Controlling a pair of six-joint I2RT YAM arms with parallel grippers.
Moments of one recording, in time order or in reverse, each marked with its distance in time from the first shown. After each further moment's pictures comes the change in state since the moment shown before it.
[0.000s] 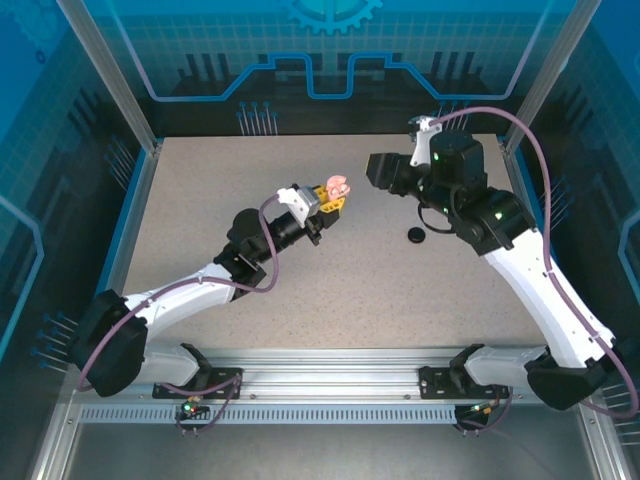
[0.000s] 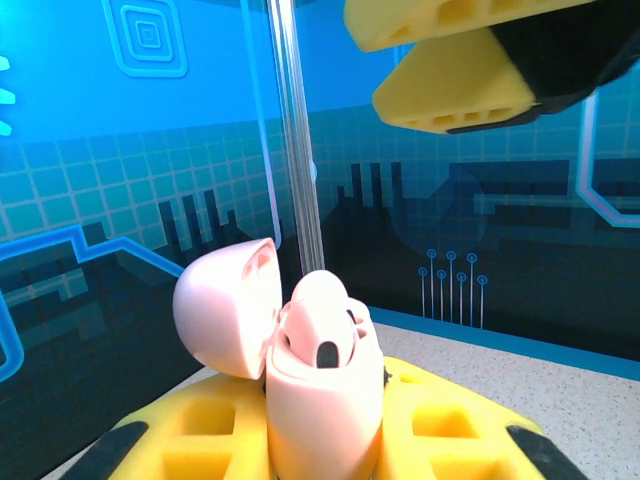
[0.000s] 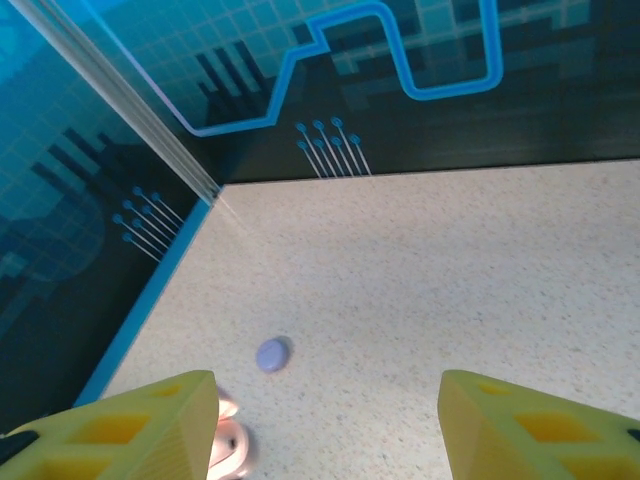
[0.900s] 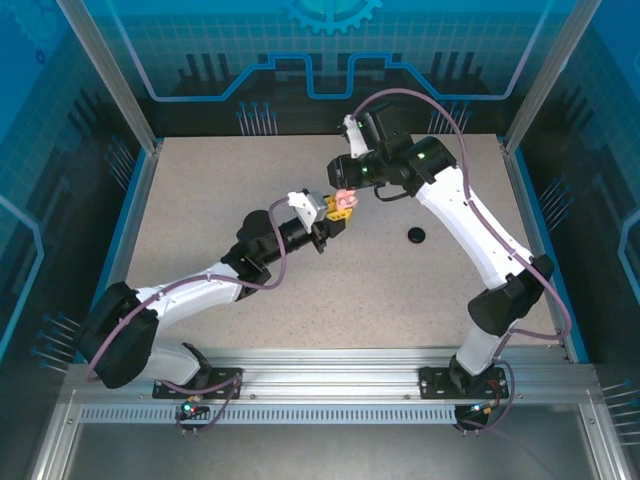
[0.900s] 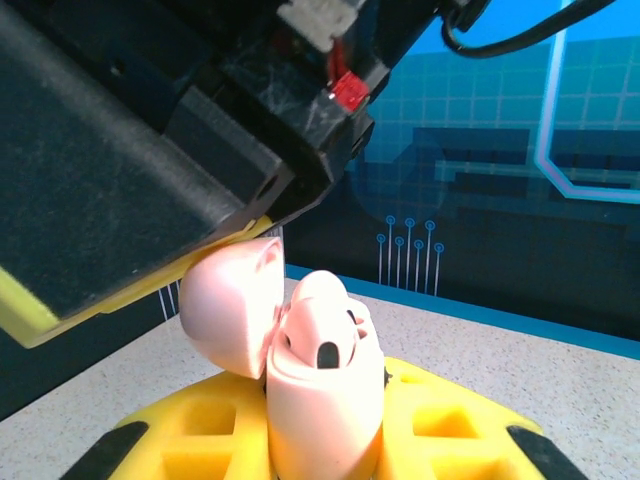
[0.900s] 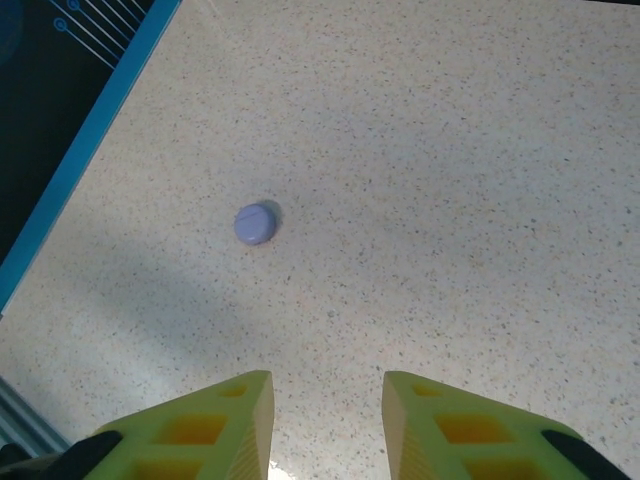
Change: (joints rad) left arm -0.014 0.056 -0.007 -0.012 0.056 -0.055; right arm 0.053 0.441 0.348 -0.287 -0.145 -0.147
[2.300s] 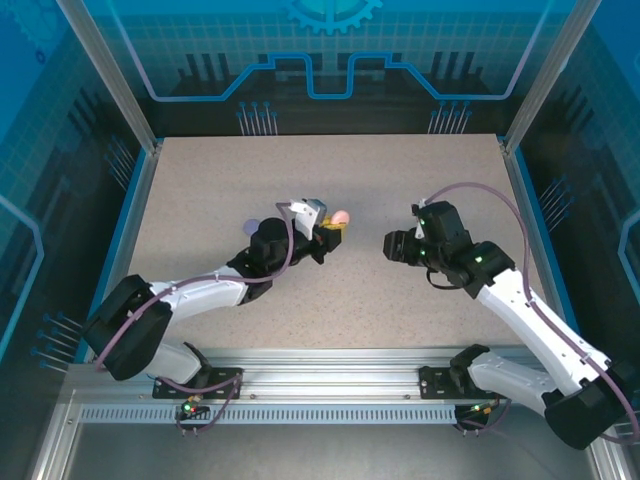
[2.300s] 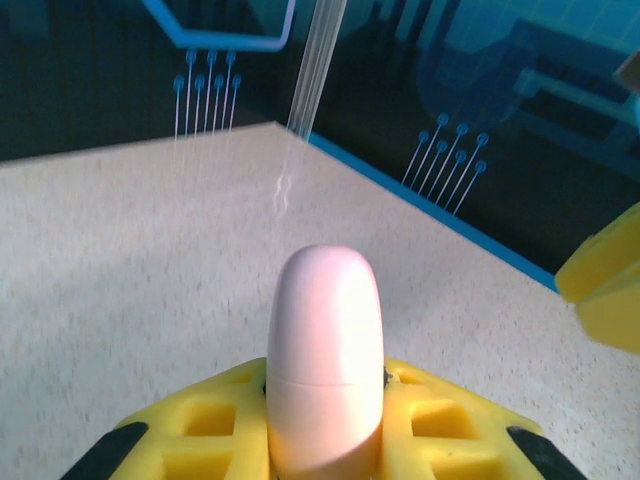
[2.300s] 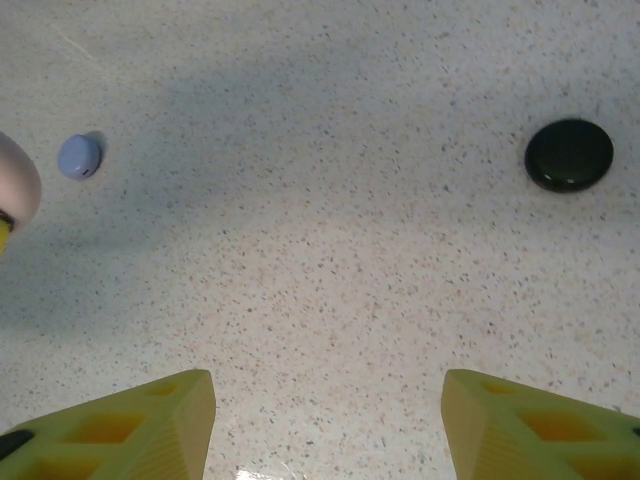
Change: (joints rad) left arm -0.005 0.057 -0.077 -0.152 -0.122 -0.291; right arm -0.089 -0.705 -1.007 0.269 0.147 0.246
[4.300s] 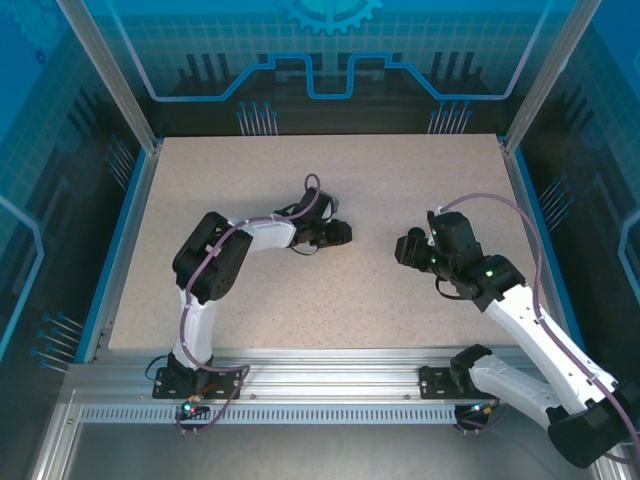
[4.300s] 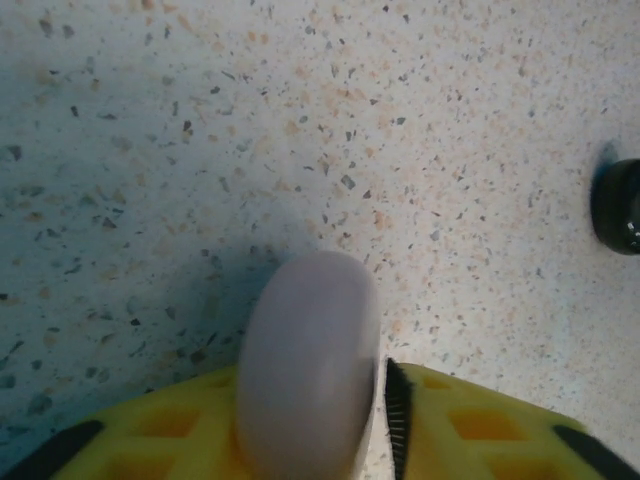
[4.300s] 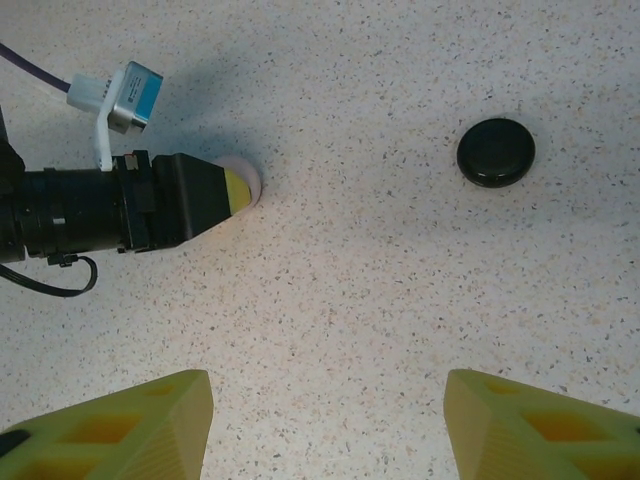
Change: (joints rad) left arm 0.132 0.645 0.621 -0.702 0.145 -0.405; right arm -0.043 -0.093 -0.069 0.002 0.052 0.024
